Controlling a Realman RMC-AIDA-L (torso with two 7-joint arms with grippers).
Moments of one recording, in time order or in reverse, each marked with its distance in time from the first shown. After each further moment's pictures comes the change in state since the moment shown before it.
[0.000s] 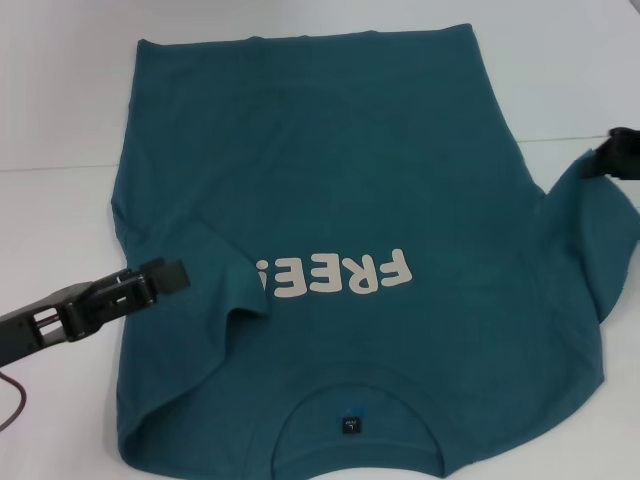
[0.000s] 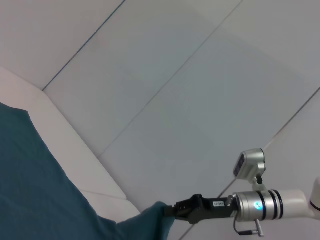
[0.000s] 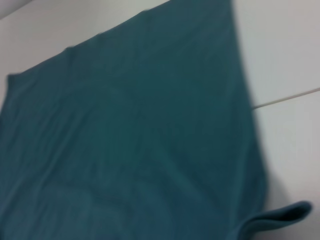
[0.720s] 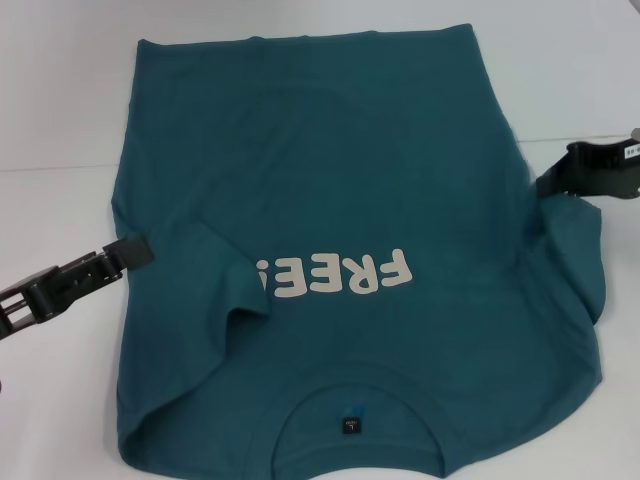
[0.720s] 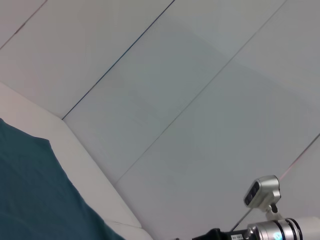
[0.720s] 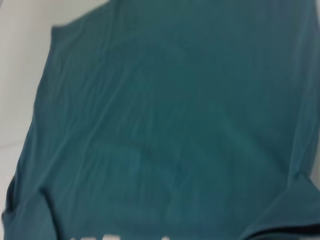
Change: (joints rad) left arm 0.001 -0.001 -0.090 -0.001 0.000 -0.002 0.000; right arm 0.036 0.020 -0.011 0.009 0.004 -0.096 0.014
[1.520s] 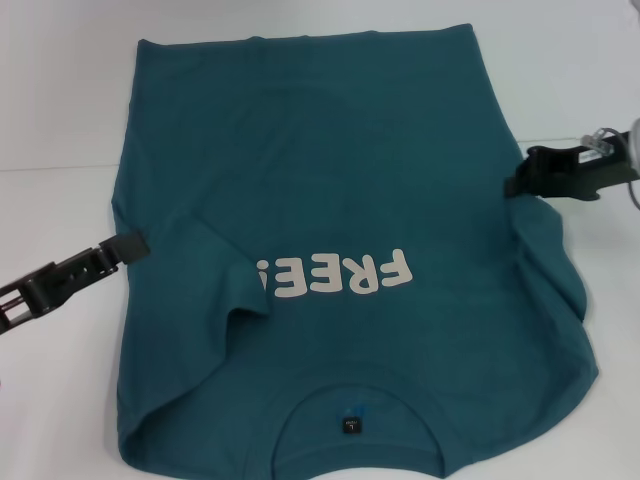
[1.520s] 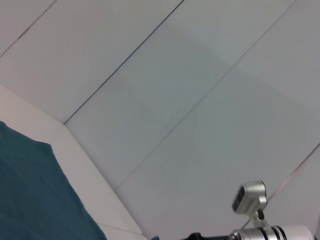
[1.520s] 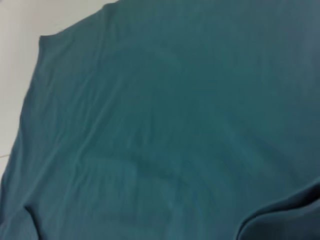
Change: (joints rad) left arm 0.000 0.000 -0.009 -0.012 -0.010 -0.007 -0.003; right arm 0.043 0.042 -0.039 0.095 -0.010 0.175 0.011
